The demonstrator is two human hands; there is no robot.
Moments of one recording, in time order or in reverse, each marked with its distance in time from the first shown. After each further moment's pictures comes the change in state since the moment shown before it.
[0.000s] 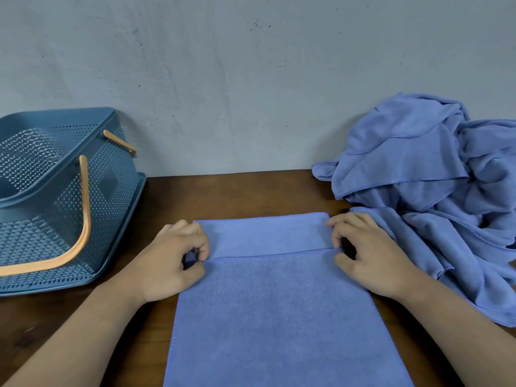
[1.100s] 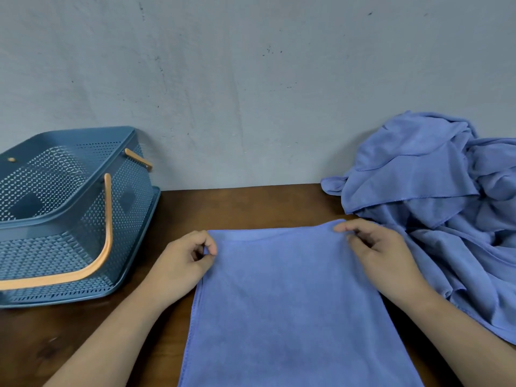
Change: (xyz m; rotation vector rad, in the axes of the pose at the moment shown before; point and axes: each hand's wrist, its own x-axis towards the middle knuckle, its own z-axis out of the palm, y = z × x) left_hand 0.009 -0.003 0.011 -0.376 0.242 -0.327; right_hand 0.014 -0.017 0.006 0.571 0.308 0.220
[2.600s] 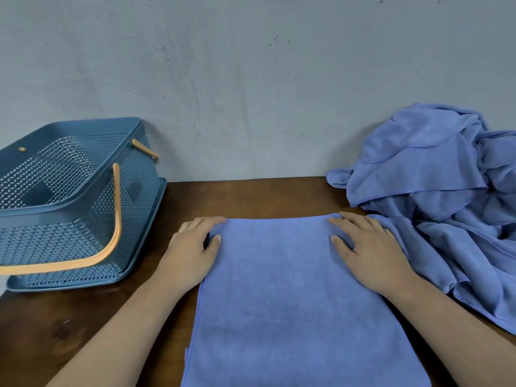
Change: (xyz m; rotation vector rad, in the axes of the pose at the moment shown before) left_hand 0.014 -0.014 0.010 0.306 0.054 -0.006; right_hand 0.014 0.018 0.012 -0.815 -0.153 -0.104
